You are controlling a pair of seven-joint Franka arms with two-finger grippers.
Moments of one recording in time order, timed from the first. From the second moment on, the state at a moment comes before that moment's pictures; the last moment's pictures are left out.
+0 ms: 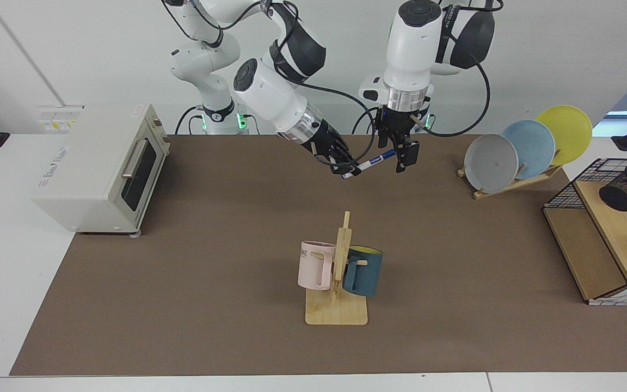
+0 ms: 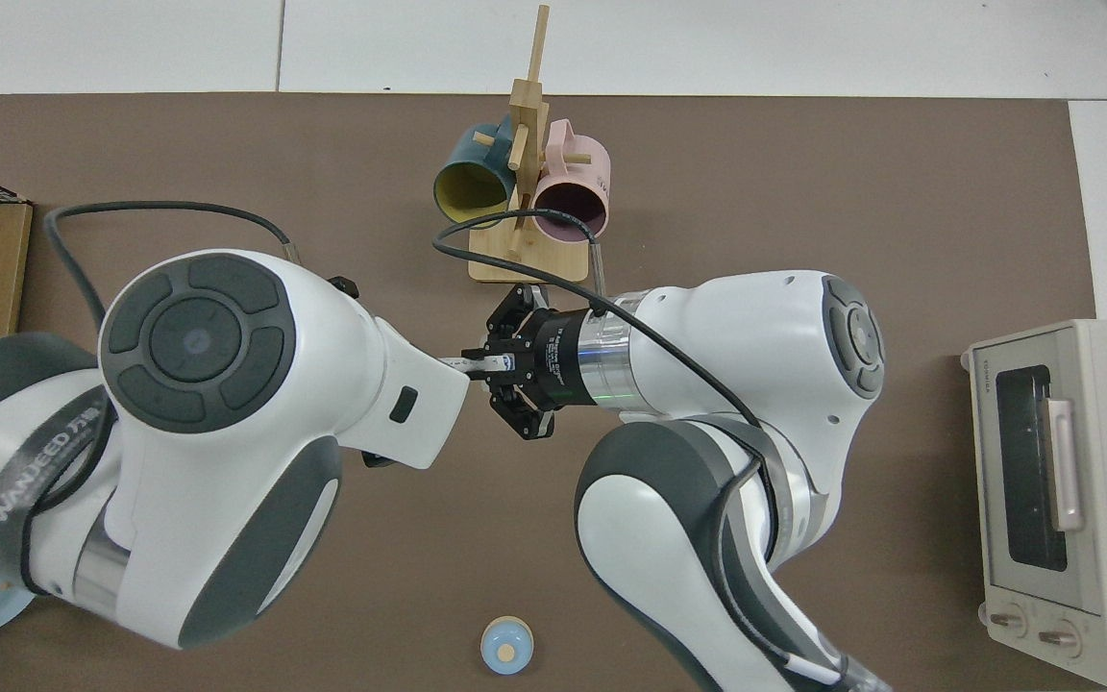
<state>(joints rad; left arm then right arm) -0.20 -0.01 -0.29 -1.74 0.07 1.80 0.77 0.61 0.16 -0.06 -1.80 0.81 2.29 1.61</state>
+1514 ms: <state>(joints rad) -0.21 -0.01 -0.28 -1.75 0.08 1.80 0.77 0.61 0.17 -0.06 -1.81 0.53 2.22 1.49</state>
